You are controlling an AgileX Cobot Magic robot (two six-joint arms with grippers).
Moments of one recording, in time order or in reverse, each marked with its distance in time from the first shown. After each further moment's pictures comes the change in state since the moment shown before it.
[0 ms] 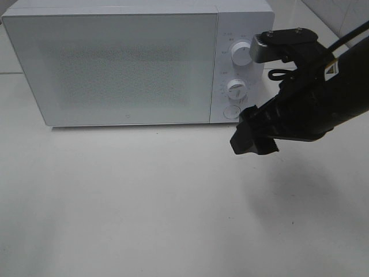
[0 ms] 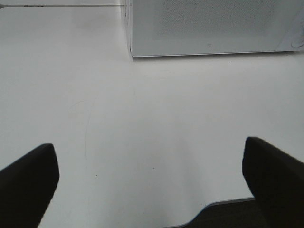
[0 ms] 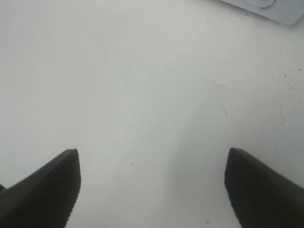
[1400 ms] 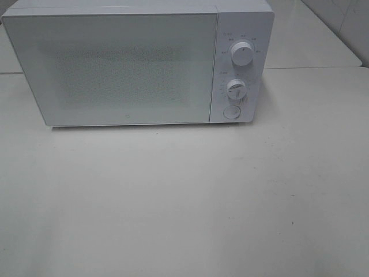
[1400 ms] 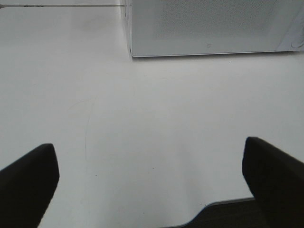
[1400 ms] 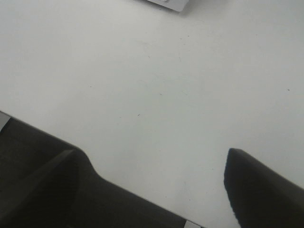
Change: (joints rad) left arm 0.000 0.000 0.000 0.000 0.000 0.000; right arm -0.065 -1.062 0.171 -0.248 0.616 0.113
